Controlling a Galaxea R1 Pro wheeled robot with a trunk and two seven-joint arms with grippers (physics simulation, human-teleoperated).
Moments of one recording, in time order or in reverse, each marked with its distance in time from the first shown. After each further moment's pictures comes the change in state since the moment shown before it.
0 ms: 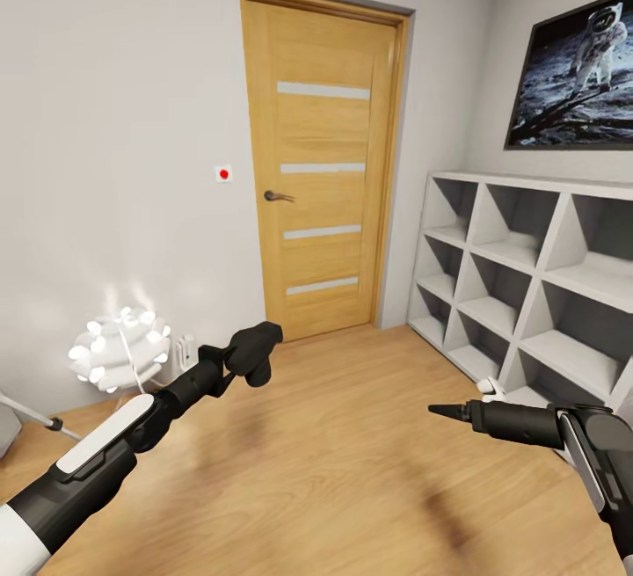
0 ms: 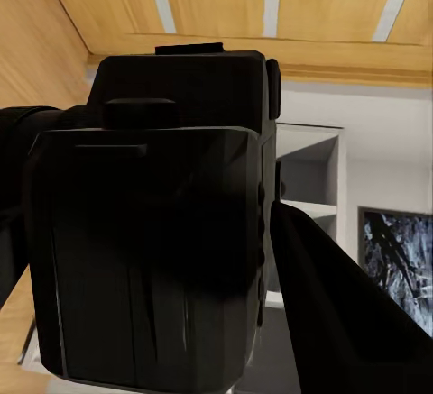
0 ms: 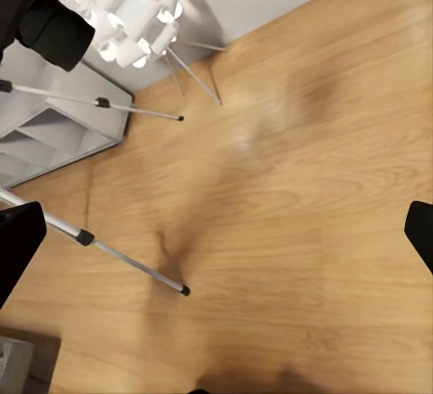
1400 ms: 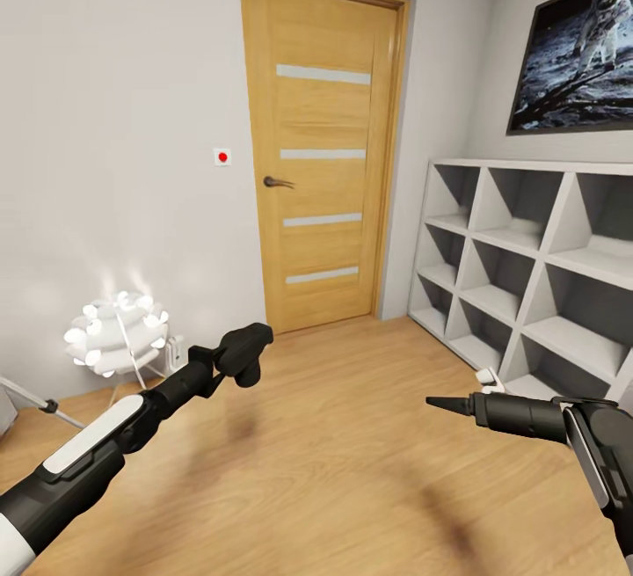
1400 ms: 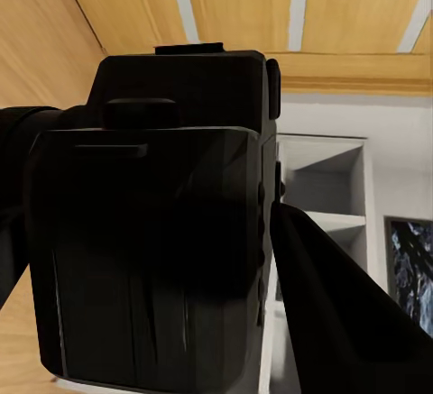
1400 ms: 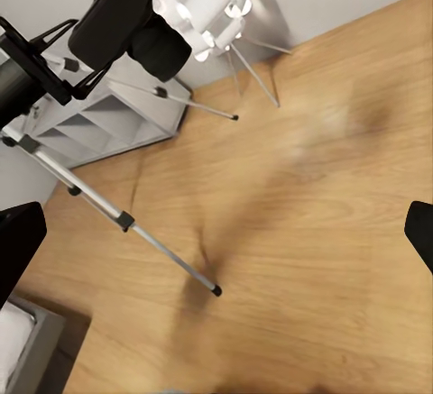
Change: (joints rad) left arm 0.000 0.044 -0.005 0.007 0.003 0.002 -0.011; right arm 0.000 -0.002 -0.003 -0.065 -0.007 0.003 0.172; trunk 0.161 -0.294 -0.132
